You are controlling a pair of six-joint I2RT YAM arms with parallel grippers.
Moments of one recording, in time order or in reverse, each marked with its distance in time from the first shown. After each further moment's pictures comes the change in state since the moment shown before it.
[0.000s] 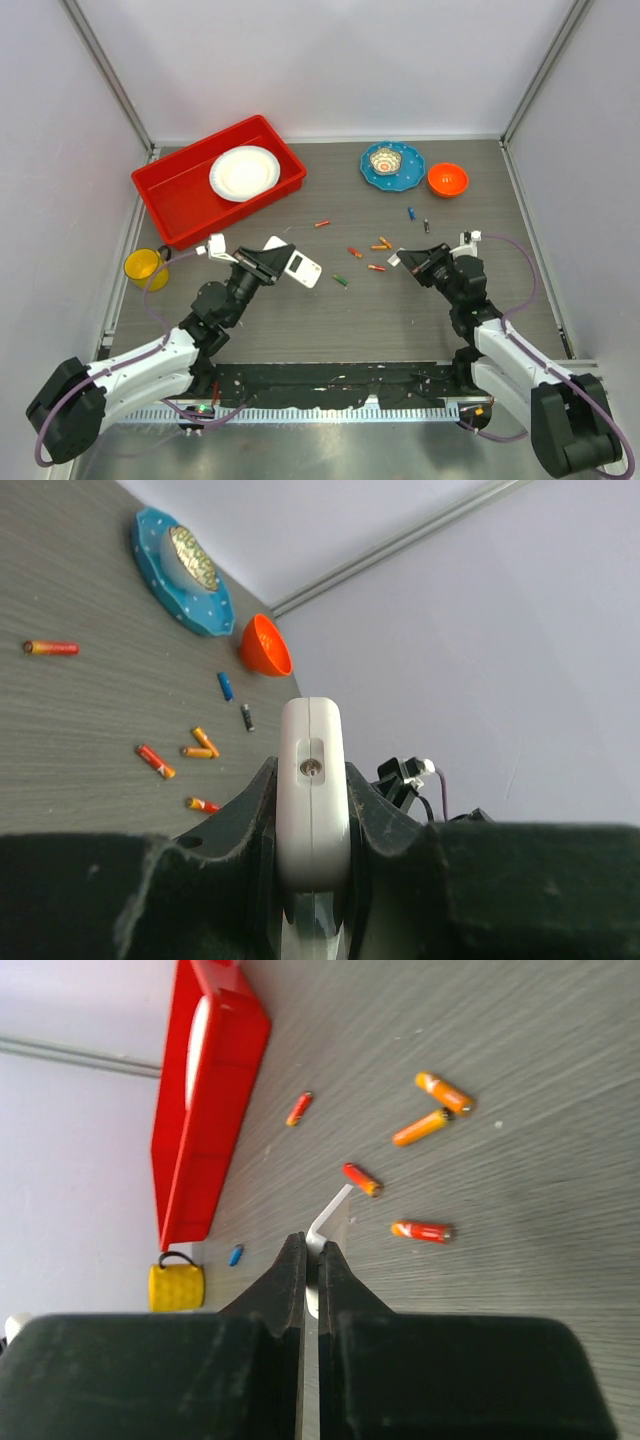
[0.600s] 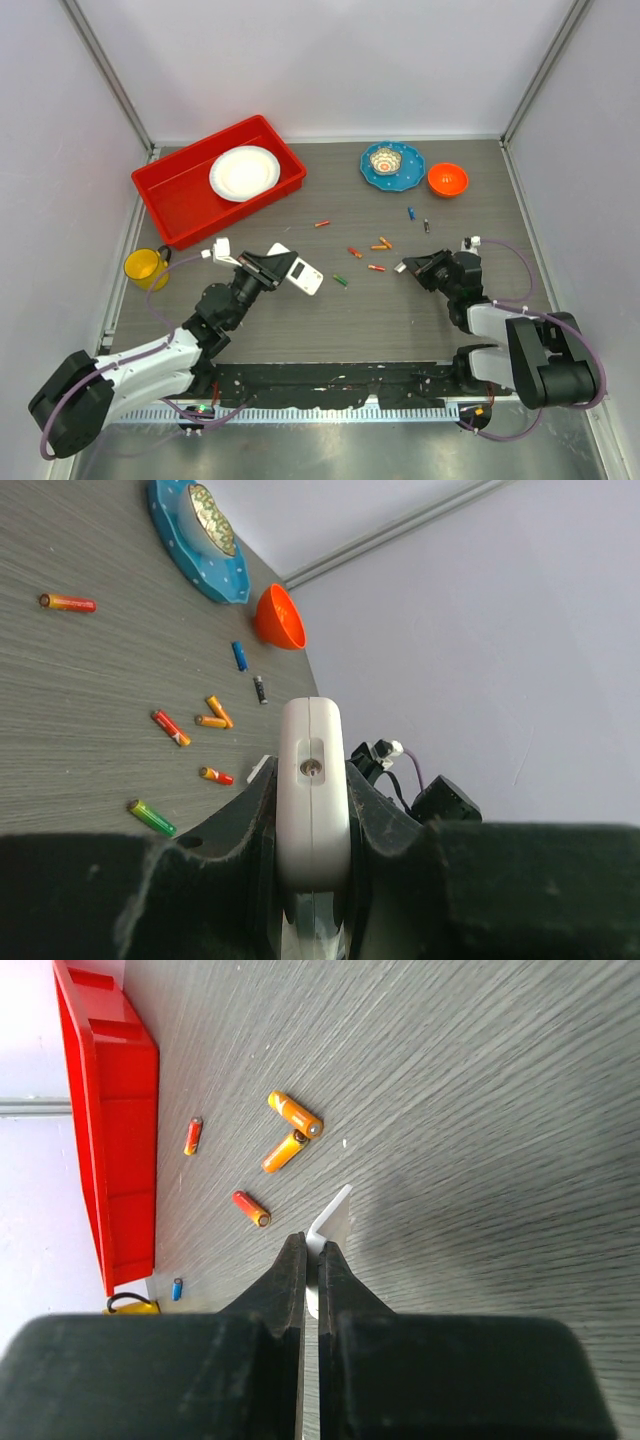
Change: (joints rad) left arm 0.000 0.046 -0.051 0.030 0.031 -0.052; right arm -0.135 0.369 -0.016 0.176 -0.036 -0.011
